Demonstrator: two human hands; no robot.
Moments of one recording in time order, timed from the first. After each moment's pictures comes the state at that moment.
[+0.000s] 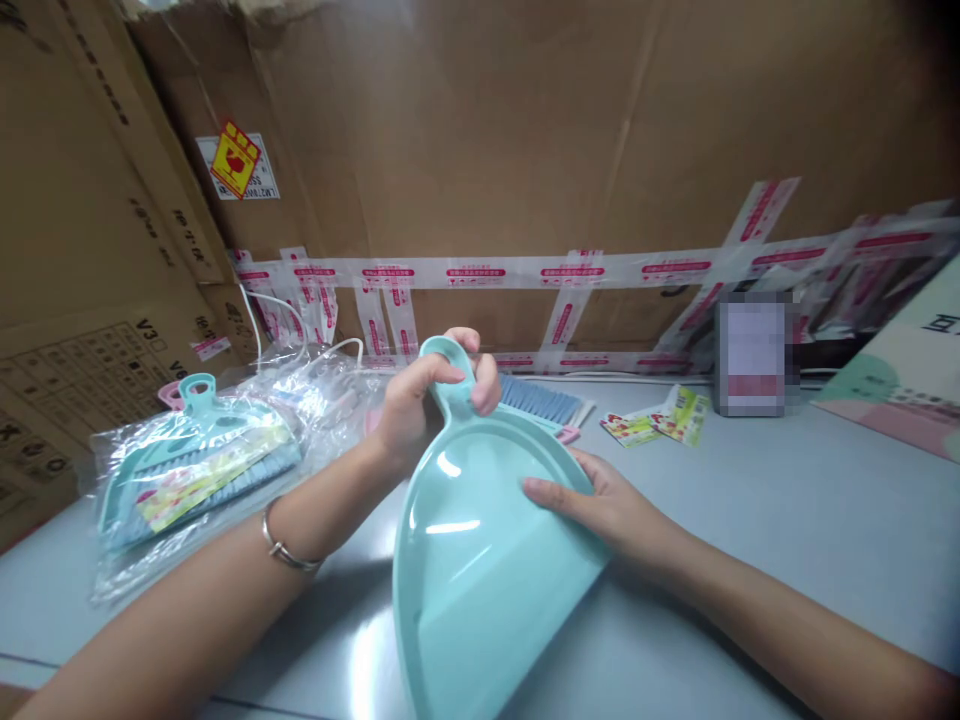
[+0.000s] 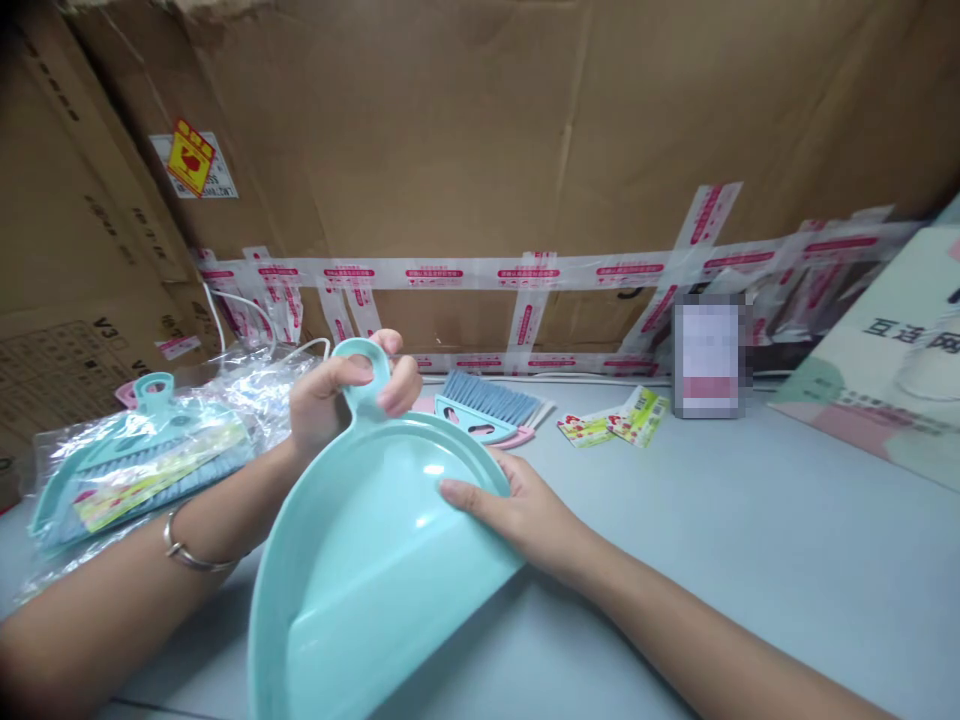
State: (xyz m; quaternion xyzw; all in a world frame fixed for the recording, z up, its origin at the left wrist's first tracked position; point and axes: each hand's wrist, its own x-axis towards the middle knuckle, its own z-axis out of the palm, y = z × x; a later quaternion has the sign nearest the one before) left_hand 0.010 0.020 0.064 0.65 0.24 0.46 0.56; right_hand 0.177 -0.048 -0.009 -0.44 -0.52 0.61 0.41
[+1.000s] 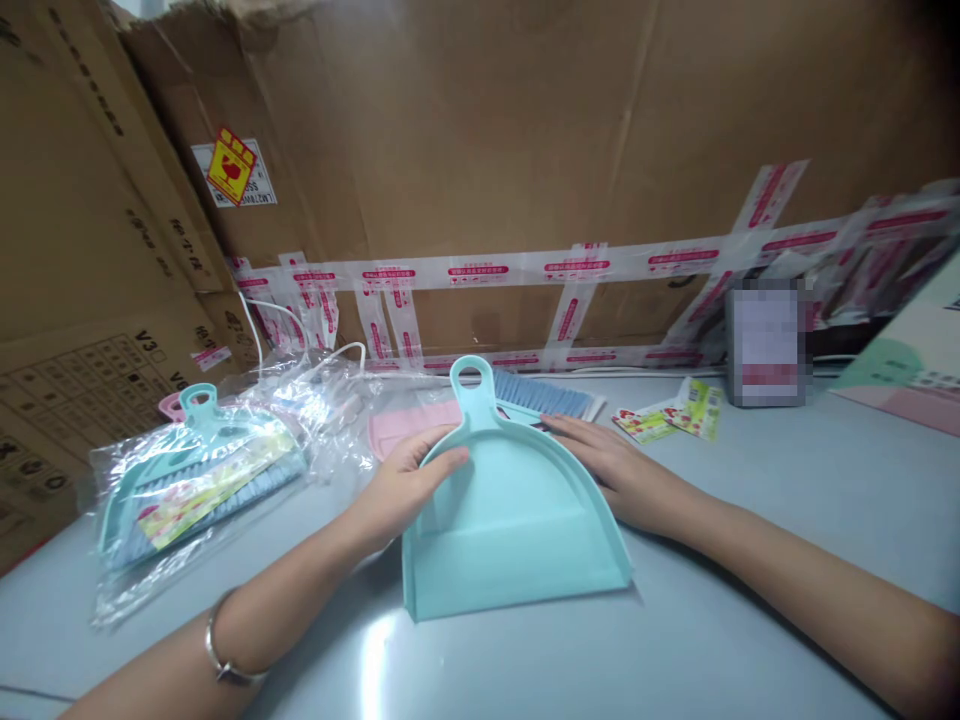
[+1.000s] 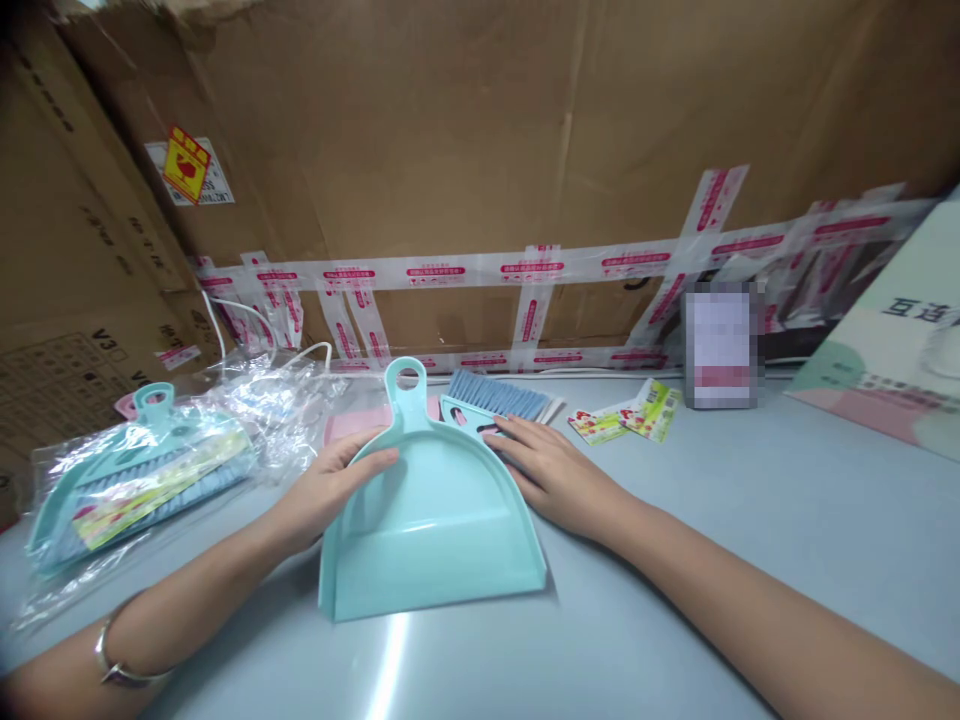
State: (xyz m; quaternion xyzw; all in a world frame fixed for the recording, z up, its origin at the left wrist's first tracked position) left_hand -0.036 0.002 0.003 0.64 0.43 0.33 0.54; right_hand 0.230 0.002 -0.059 -0.46 -0.85 -0.01 0.24
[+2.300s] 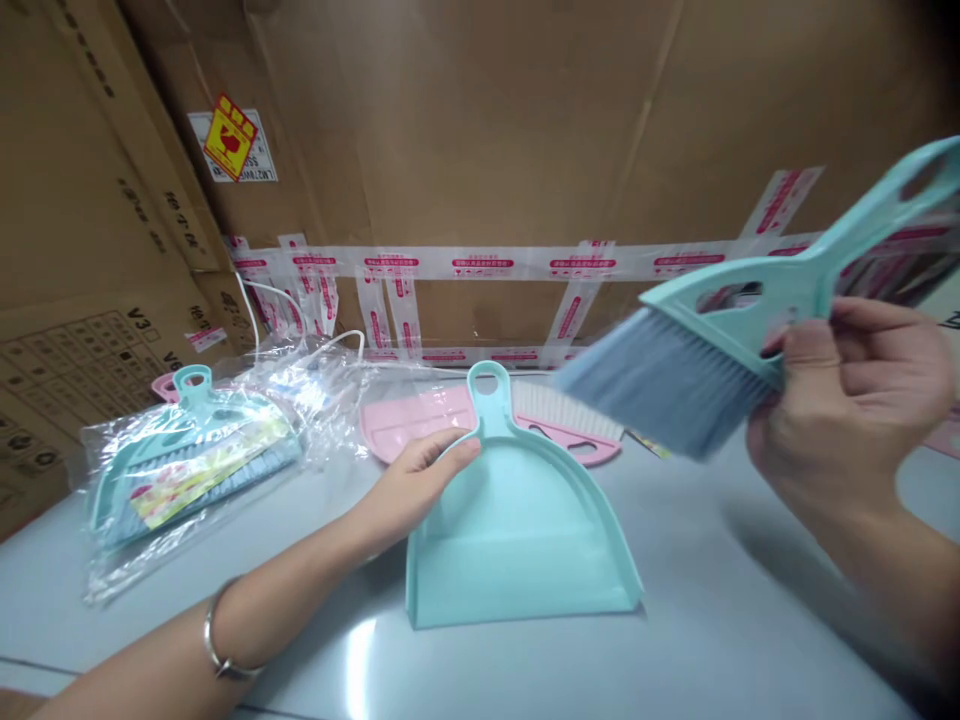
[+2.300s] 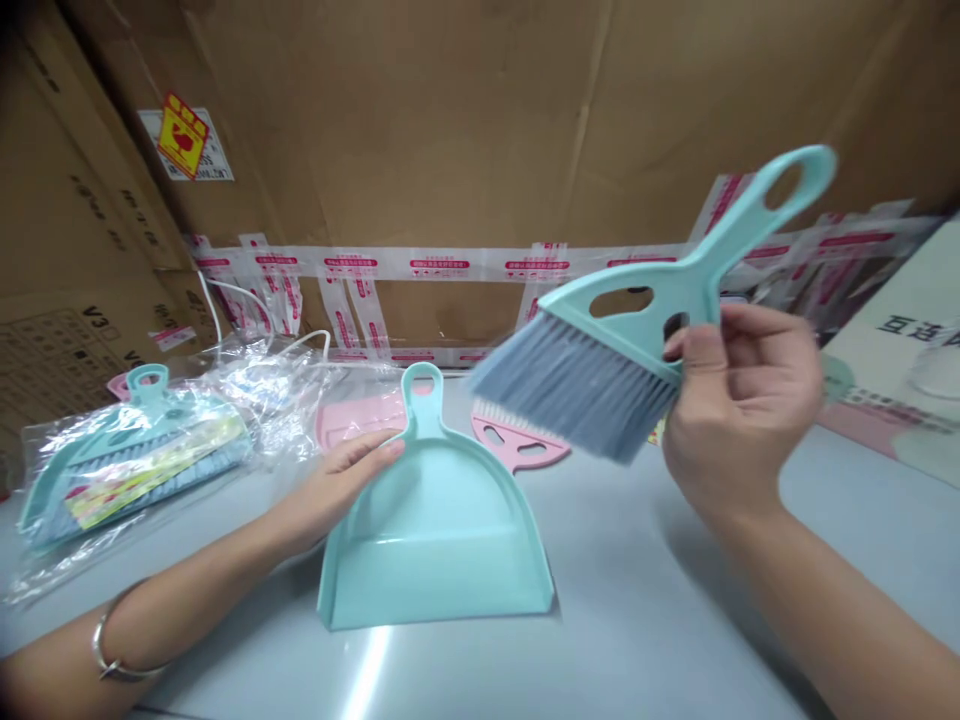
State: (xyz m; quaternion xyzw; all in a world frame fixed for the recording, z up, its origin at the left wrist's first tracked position) left_hand -0.029 -0.006 0.006 0.68 0.43 0.31 0.50; right_hand 0.242 -0.024 0.030 -0.46 -0.46 -0.04 0.76
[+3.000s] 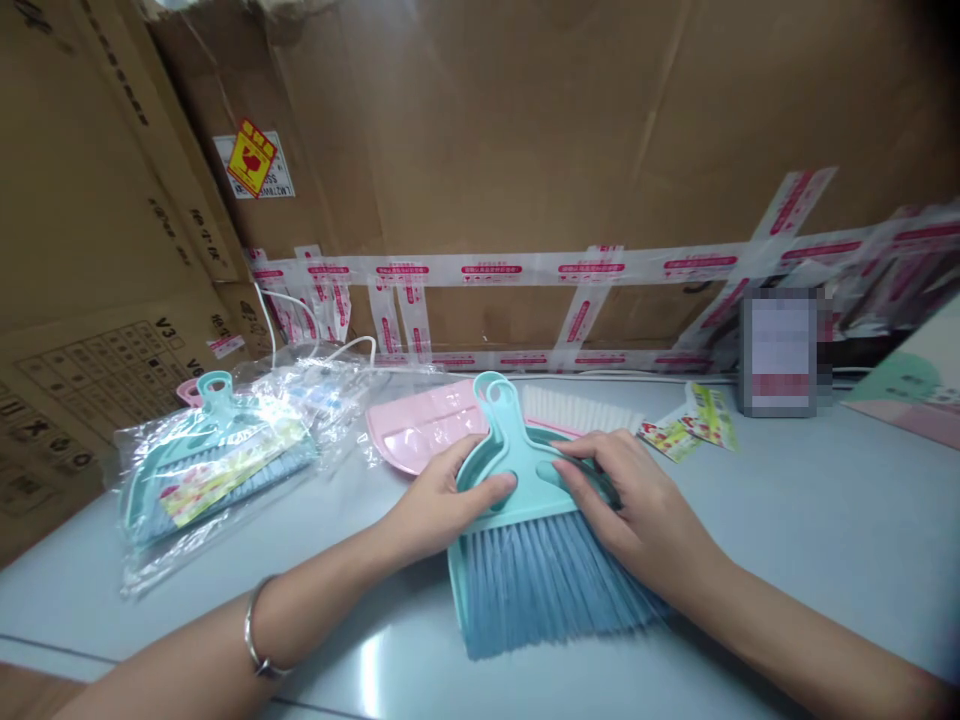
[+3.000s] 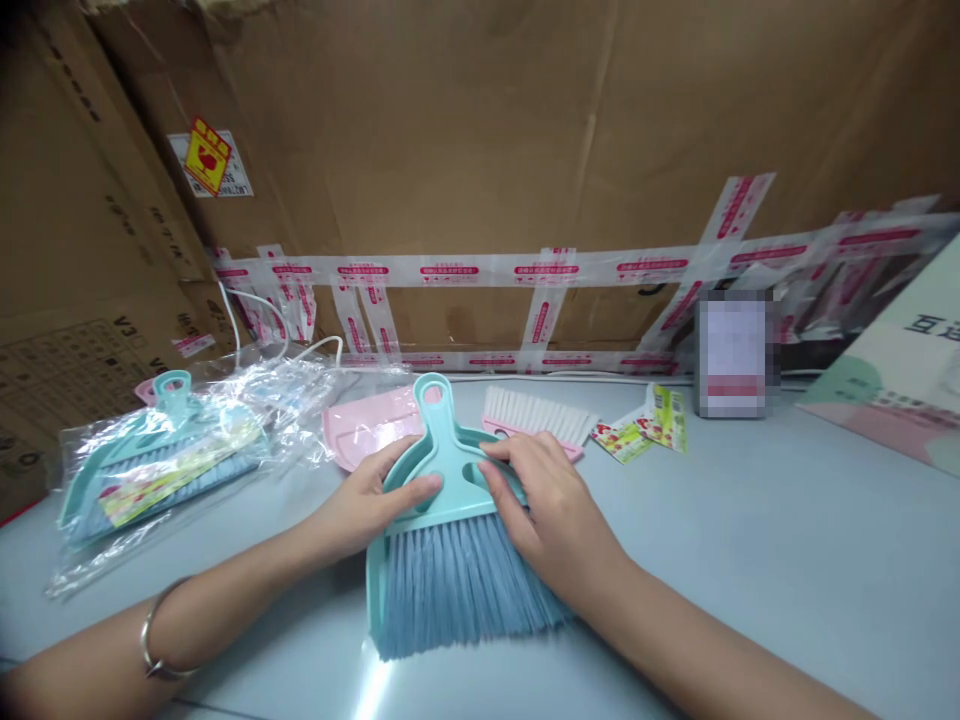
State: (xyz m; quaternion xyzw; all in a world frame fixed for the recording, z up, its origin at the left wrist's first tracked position) left_hand -0.021 -0.011 -0.004 0.69 0.37 0.32 0.54; right_hand 0.174 -0.049 -0.017 -0.46 -0.77 -0.06 0.43
